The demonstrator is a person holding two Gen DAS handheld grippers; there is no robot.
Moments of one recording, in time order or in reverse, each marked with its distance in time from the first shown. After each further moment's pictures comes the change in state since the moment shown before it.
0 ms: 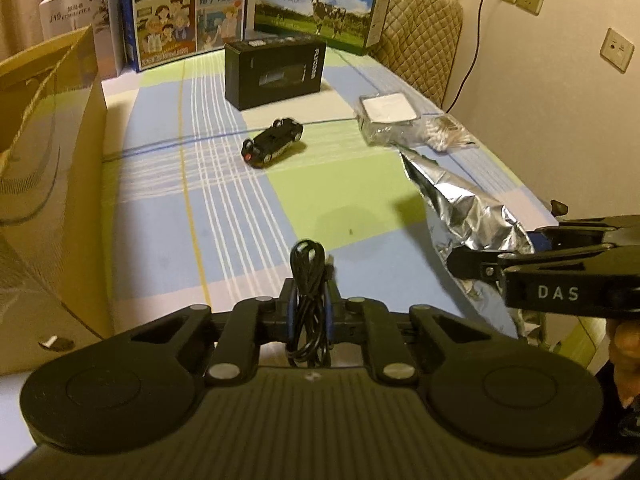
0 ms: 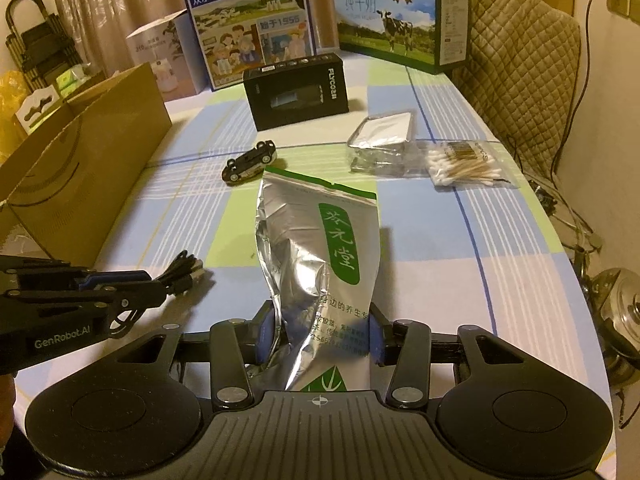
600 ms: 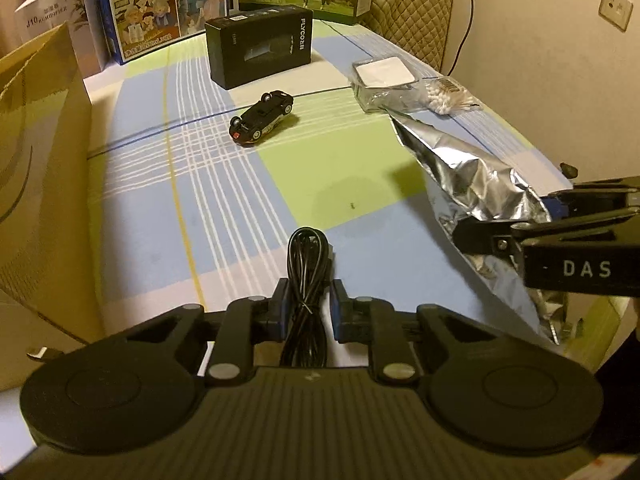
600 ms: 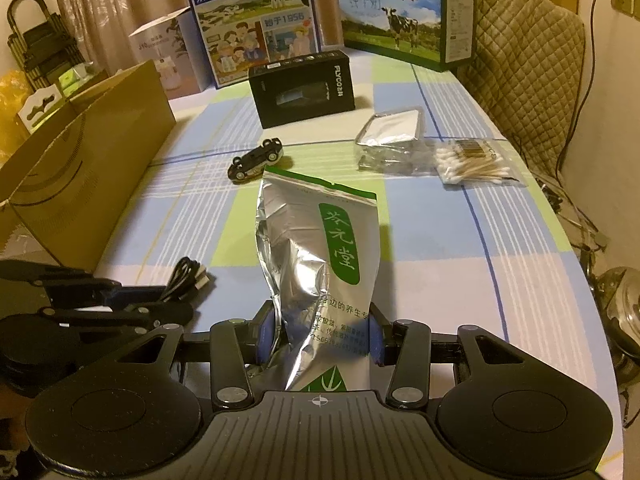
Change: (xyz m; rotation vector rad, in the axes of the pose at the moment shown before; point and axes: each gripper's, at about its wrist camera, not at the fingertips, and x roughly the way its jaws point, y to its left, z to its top) left arm 0.021 -0.006 -0.005 0.065 0.070 0.017; right arm 0.002 0.003 0.001 0.003 0.005 0.016
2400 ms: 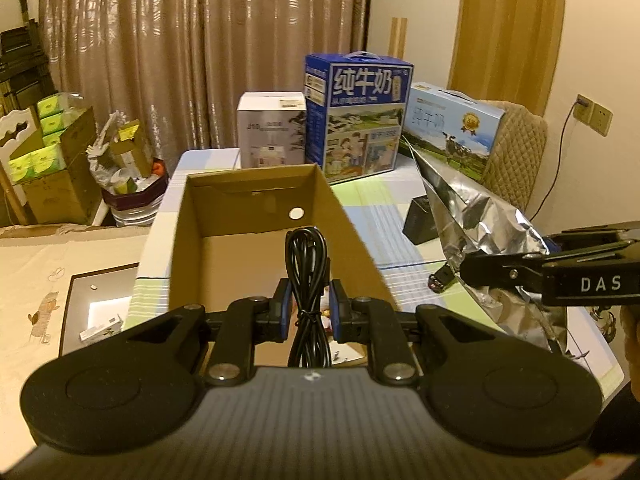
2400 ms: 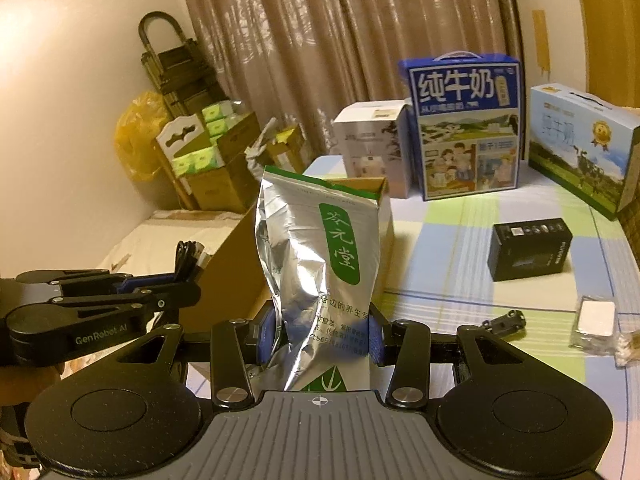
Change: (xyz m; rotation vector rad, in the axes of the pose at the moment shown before) left arm -0.237 0.169 0.024 -0.201 -0.278 0.219; right arm -0.068 0.204 0.116 -0.169 -0.121 0.338
